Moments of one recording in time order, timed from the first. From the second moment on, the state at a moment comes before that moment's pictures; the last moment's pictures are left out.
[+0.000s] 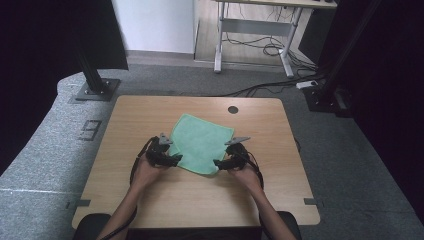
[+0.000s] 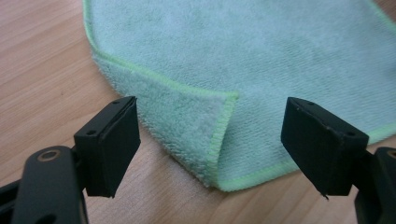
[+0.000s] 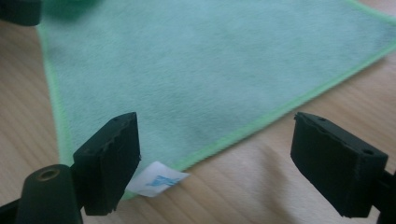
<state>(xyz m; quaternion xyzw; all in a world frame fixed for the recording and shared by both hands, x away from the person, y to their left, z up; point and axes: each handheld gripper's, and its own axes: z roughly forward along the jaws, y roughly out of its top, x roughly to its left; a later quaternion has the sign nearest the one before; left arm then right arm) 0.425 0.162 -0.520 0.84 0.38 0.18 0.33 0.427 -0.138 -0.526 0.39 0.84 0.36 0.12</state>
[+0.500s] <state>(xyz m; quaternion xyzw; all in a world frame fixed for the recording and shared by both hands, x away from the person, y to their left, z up) 0.432 0.177 -0.531 0.82 0.43 0.24 0.28 0.419 -0.128 -0.541 0.38 0.86 0.31 0.14</state>
